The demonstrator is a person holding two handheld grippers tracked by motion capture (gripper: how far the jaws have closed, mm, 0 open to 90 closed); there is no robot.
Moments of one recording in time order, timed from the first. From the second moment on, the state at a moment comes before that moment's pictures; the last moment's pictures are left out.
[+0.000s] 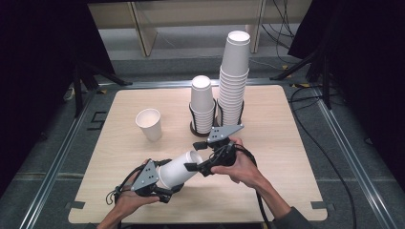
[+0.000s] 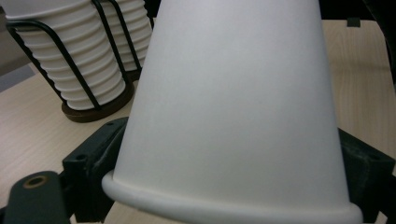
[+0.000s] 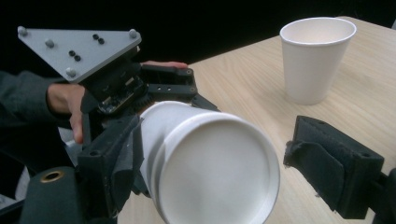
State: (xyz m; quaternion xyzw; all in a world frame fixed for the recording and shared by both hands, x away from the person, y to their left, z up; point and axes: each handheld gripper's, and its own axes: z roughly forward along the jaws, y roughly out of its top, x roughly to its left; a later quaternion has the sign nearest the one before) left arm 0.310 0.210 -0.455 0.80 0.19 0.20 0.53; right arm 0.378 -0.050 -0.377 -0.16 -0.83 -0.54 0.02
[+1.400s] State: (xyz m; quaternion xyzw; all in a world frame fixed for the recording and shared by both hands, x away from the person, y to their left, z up) left arm 0.307 0.205 -0.453 0.88 0.11 0.17 0.43; right arm 0.346 -0.004 -0.396 0.05 -0.96 -0.28 -0.09
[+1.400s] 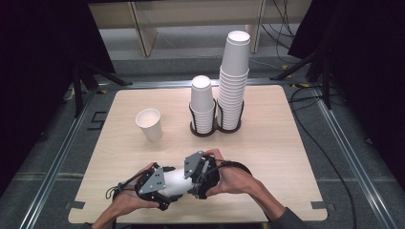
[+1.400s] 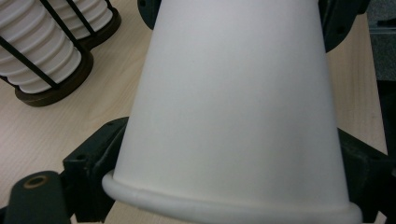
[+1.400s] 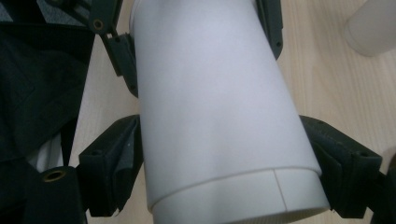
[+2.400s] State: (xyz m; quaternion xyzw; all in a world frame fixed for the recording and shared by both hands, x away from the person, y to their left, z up) left arm 0.311 0.220 -0.448 0.79 0.13 0.12 0.59; right arm 0.359 -0.031 -0.388 0.03 -0.92 -0.38 0.00
